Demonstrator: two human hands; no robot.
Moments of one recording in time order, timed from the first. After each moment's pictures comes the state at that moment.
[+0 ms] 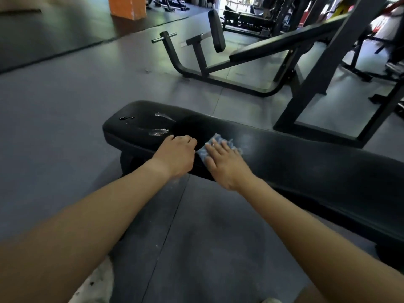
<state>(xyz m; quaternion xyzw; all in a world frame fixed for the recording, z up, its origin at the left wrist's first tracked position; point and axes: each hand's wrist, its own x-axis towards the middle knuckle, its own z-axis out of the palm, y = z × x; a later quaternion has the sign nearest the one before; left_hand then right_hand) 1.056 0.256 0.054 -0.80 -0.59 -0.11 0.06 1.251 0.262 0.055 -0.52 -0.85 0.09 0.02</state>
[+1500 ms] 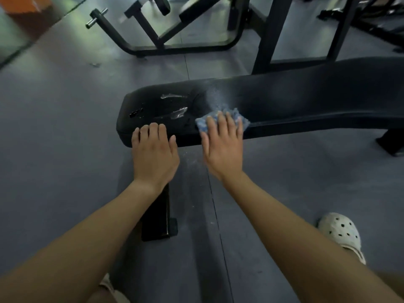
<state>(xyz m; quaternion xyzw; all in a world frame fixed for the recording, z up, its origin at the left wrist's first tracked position) 0.901 0.225 0.009 -0.76 -0.60 -0.20 0.15 1.084 0.211 -0.018 -0.69 -0.64 -0.18 0.29</state>
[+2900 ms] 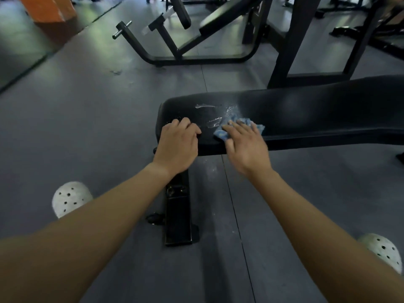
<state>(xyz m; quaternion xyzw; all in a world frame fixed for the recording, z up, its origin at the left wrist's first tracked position) 0.846 0.270 0.038 -0.84 -0.46 -0.27 0.05 1.055 0.227 0.019 -0.68 -0.69 -0.03 0.24</state>
